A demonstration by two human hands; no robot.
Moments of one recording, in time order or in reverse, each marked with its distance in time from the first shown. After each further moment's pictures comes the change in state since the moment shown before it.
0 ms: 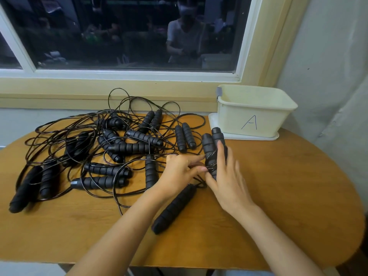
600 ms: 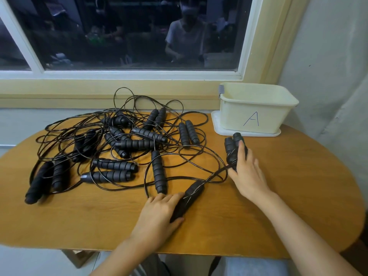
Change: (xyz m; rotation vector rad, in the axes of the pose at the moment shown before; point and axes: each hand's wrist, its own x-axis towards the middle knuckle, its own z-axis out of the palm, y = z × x) left_hand -0.115 -0.024 0.003 0.567 -0.211 -0.083; right_hand 0.005 0.042 -0.006 -0.067 -0.166 0.236
